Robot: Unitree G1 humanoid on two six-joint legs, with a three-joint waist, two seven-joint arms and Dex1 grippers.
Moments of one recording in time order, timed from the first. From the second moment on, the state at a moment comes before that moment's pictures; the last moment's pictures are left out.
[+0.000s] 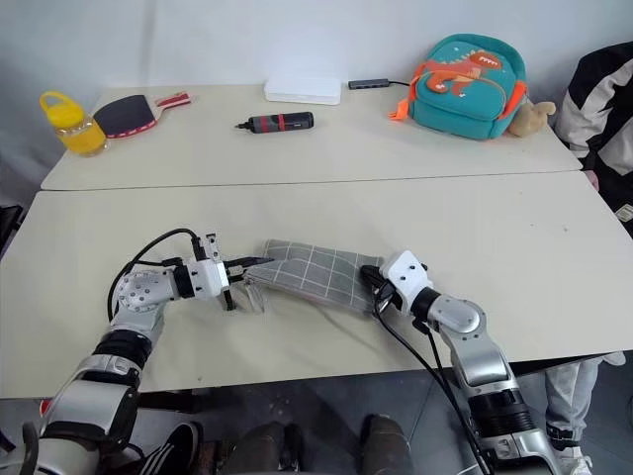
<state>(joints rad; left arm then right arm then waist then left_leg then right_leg) -0.66 0.48 -0.06 0.91 -0.08 -0.98 -1.00 -0.28 -0.42 0.10 0.04 0.09 0.07 0.66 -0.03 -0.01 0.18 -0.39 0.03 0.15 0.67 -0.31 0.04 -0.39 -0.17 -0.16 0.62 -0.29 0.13</state>
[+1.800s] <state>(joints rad) -0.21 0.49 0.01 0.10 -0.10 -0.40 -0.65 -0.47 -0.54 0.28 0.09 -0.33 -0.32 0.60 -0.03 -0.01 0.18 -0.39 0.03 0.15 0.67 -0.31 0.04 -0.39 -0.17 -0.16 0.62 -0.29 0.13</state>
